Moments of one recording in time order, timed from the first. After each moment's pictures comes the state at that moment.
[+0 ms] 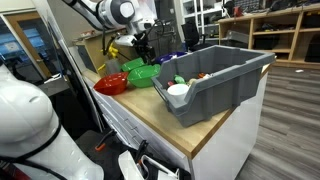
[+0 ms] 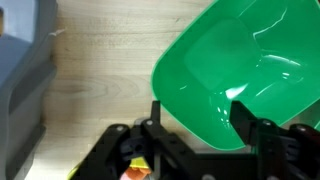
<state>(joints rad) -0.01 -0.10 0.01 -2.37 0.02 2.46 0.31</state>
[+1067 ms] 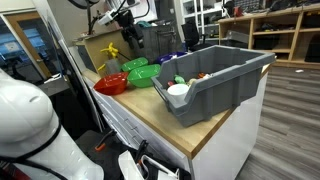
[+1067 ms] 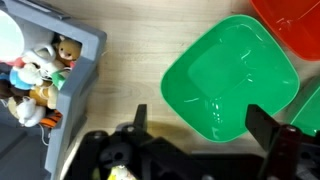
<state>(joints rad) -0.01 -0.25 0.09 -2.25 -0.08 2.08 0.44</state>
